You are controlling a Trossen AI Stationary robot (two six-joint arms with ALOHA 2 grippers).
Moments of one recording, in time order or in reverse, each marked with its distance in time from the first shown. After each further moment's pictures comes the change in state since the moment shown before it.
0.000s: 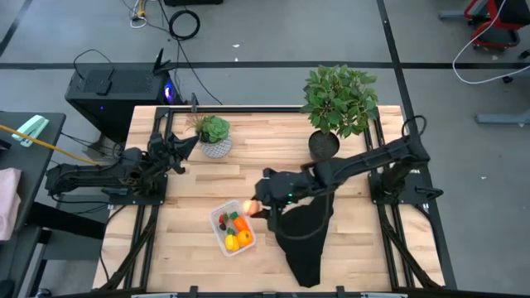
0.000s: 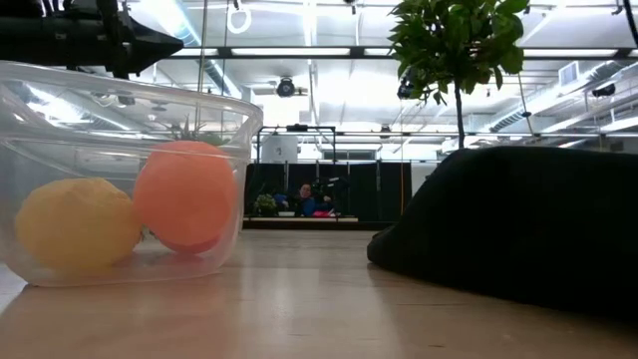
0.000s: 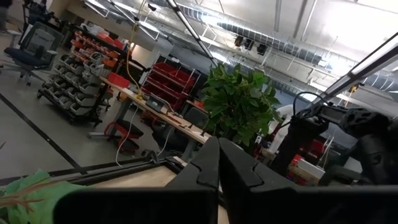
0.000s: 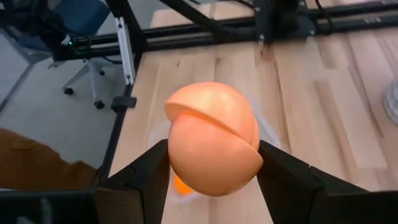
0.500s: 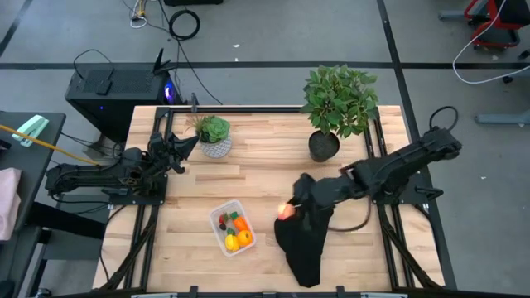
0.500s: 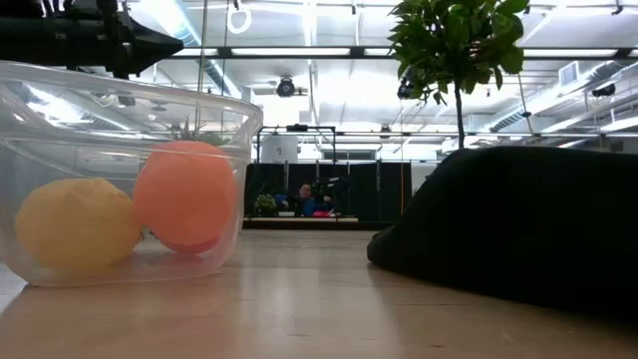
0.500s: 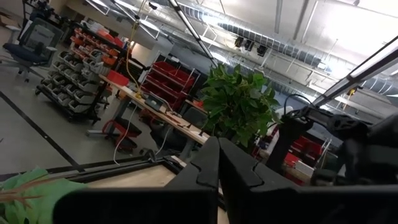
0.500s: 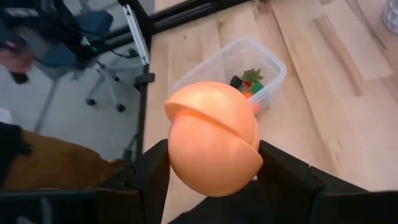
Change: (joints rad) left arm 0.000 0.000 -0.001 0.000 0.000 -0.022; right arm 0.119 -0.334 -0.339 -0.008 0.084 0.289
